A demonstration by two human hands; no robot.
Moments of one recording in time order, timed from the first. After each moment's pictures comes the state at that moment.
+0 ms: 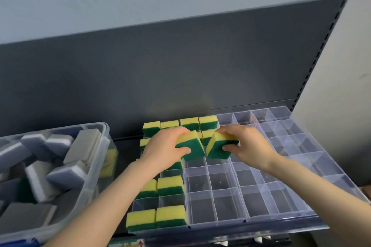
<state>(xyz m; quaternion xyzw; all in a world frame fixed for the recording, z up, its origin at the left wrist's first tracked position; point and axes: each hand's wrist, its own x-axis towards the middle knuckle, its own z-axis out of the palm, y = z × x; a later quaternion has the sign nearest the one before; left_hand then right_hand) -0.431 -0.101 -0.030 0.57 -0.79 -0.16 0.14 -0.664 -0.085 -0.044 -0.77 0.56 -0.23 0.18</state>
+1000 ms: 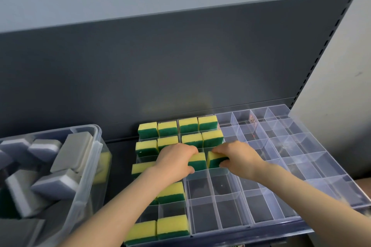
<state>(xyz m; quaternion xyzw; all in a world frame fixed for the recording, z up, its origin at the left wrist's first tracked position) -0.447 -0.117 -0.068 0.51 -0.85 -0.13 -0.04 -0.645 -0.105 -0.086 -0.79 0.58 -0.01 0.18</state>
